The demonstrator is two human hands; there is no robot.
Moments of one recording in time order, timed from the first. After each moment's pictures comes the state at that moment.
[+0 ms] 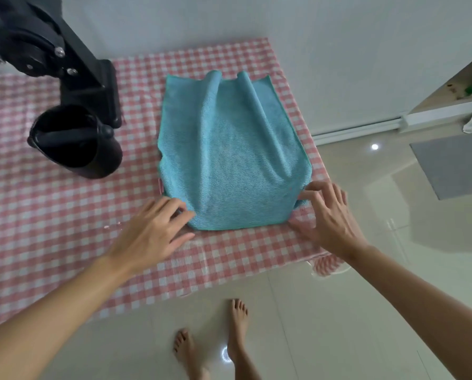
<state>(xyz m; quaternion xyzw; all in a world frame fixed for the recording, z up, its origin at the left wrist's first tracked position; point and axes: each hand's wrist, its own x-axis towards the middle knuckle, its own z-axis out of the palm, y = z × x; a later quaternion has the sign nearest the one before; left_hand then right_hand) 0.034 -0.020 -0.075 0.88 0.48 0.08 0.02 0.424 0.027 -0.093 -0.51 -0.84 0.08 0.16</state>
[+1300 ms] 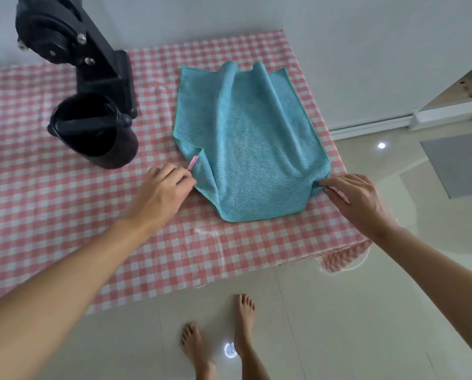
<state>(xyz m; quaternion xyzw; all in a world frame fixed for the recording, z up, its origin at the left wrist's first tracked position) 0.015 0.017 -0.085 0.85 0.53 0.08 -0.03 0.451 0.056 -0.101 -0.47 -0.86 0.06 0.18</state>
